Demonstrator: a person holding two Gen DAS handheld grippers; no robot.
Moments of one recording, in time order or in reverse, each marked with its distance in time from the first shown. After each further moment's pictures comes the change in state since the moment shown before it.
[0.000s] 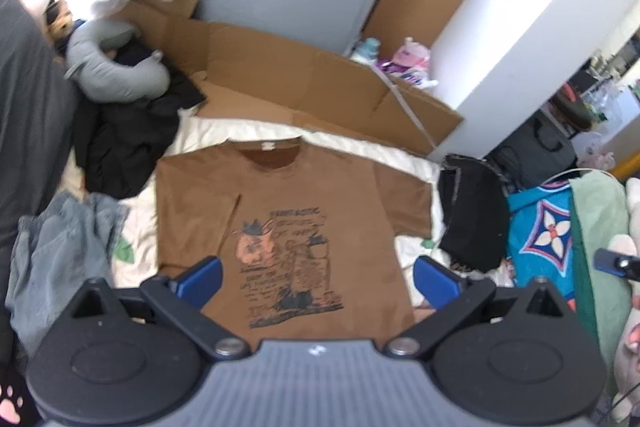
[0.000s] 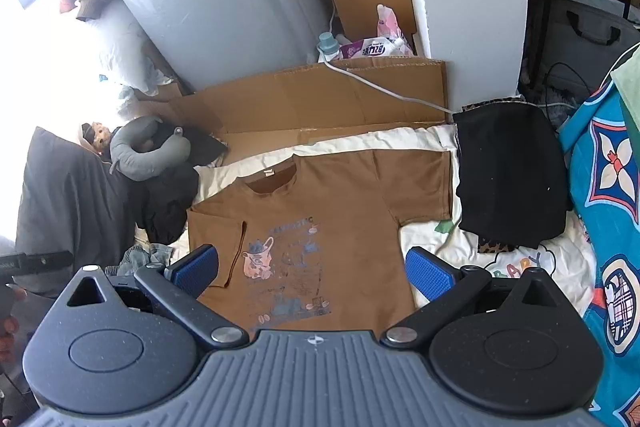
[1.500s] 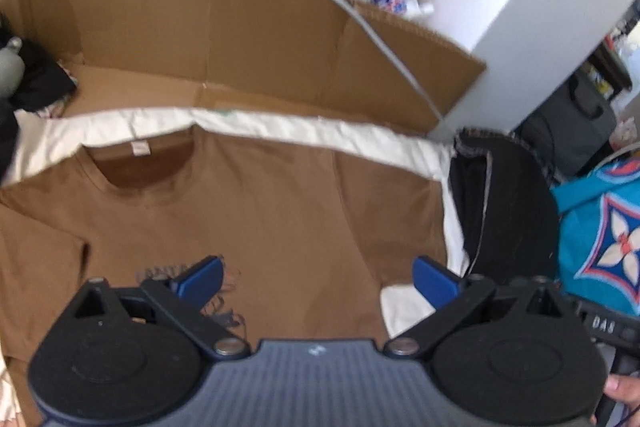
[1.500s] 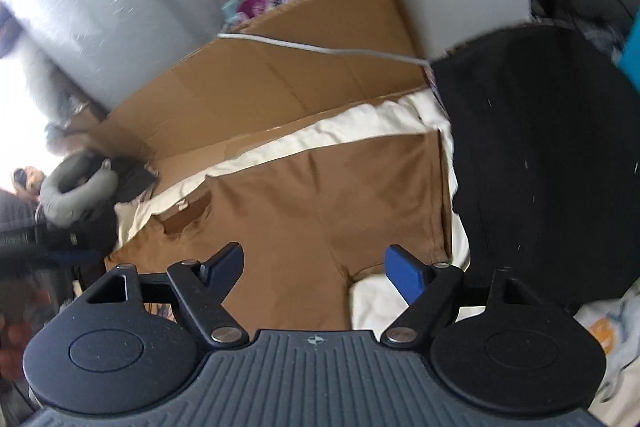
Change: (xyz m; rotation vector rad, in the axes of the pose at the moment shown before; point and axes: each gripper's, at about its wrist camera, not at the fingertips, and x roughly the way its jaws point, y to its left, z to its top) left arm 0.359 -0.113 0.010 0.092 0.069 -0.014; right arm 0.315 -0.202 -0.017 0.153 -0.089 0.104
